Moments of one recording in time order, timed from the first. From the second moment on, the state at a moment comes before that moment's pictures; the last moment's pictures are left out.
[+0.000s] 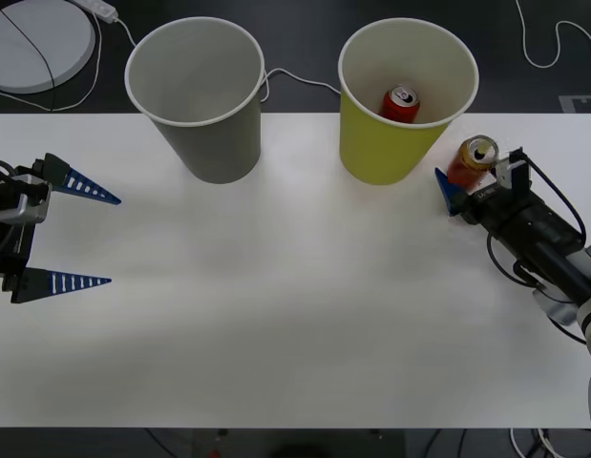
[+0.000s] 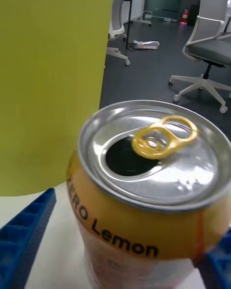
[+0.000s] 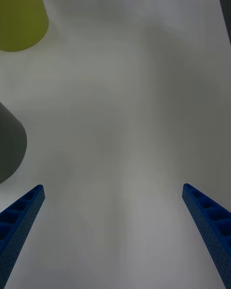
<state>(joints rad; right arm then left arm) -0.52 -0.41 -0.25 -0.58 0.93 -0.77 0.77 -0.18 0.99 0.15 -1.79 -1.49 -1.46 0.11</state>
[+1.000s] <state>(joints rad) -0.48 -0.54 -0.15 -0.62 0.98 -1.02 0.73 -0.18 0.99 0.15 -1.79 -1.49 -1.46 0.11</state>
